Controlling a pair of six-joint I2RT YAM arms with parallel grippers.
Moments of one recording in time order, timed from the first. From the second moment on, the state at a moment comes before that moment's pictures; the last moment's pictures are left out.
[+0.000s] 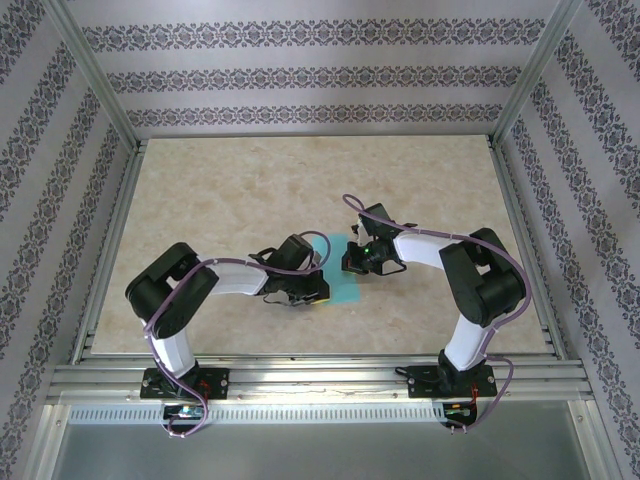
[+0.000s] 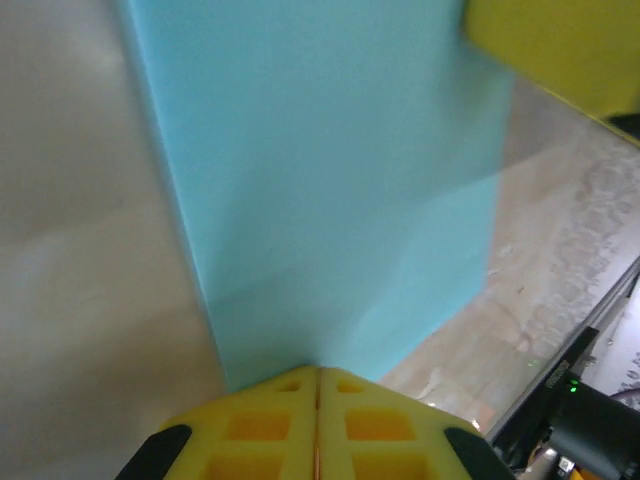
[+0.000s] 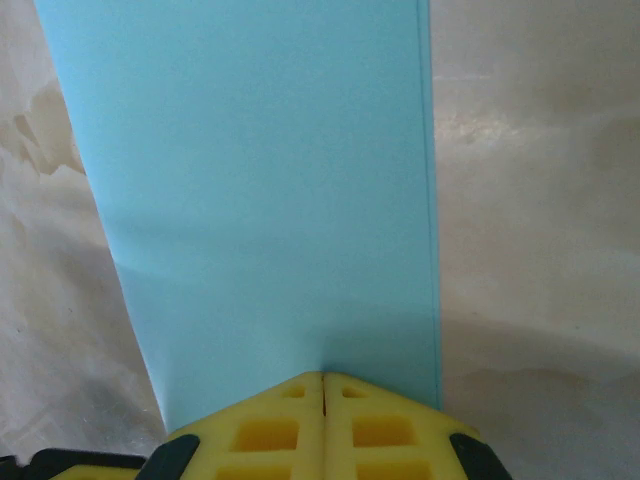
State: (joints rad) left arm -0.73 1.78 0.81 -0.01 0.51 -0.94; right arm 0.46 1.77 0.91 -0.32 -0.44 0.60
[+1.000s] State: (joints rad) left arm -0.56 1.75 1.06 -0.21 0.38 -0.74; right arm 0.43 1.43 0.83 -0.39 -0.39 0.65
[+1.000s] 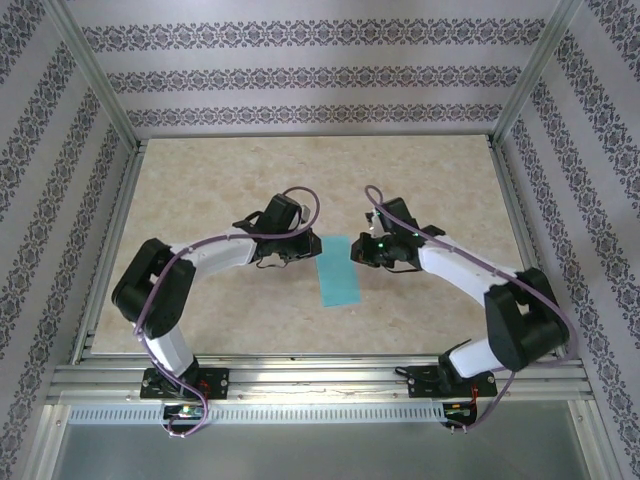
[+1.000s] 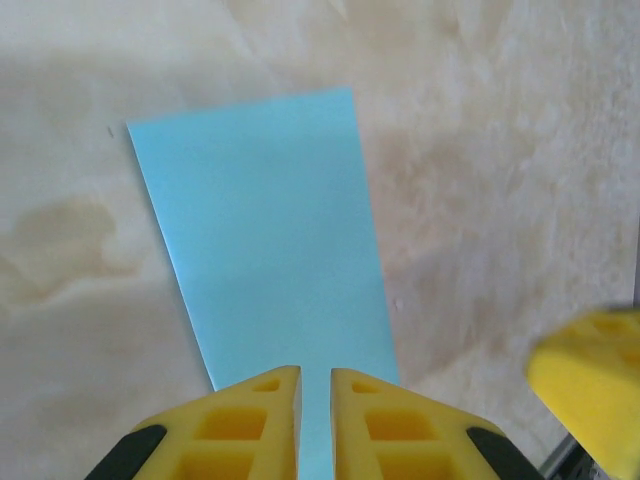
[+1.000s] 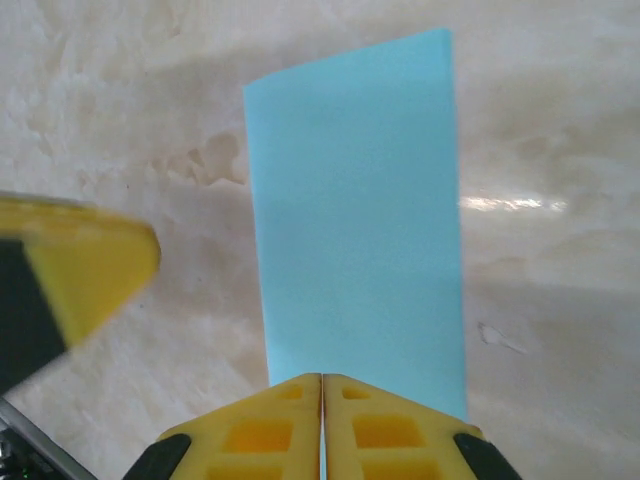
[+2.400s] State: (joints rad) left arm -0.48 2.04 1.21 -0.17 0.56 -0.67; right arm 0.40 1.44 0.61 -0.30 -0.60 0.84
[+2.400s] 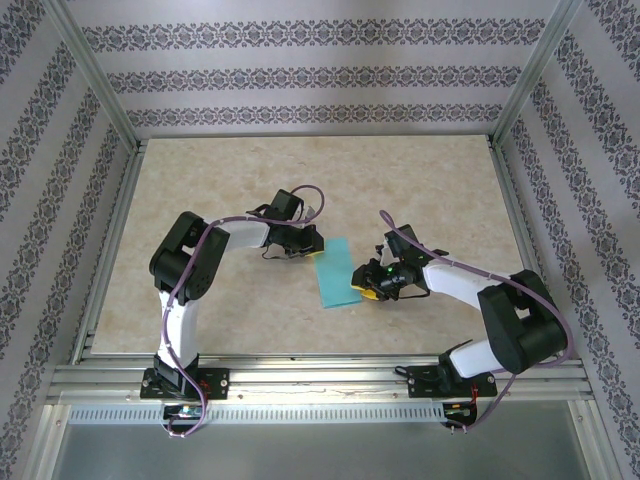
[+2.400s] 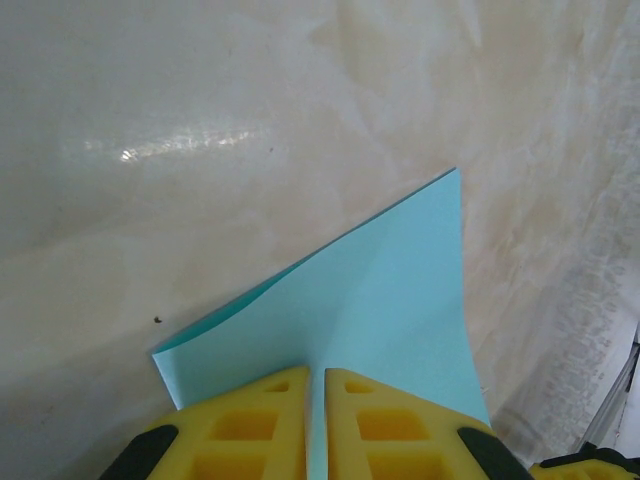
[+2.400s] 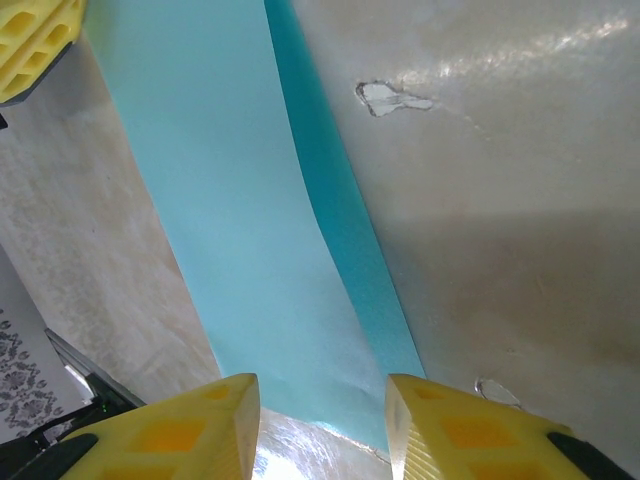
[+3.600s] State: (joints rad) left arm -0.48 2.06 1.23 -0.17 0.57 -0.66; right arm 0.38 1.54 0.64 -0.21 -0.72 0.81
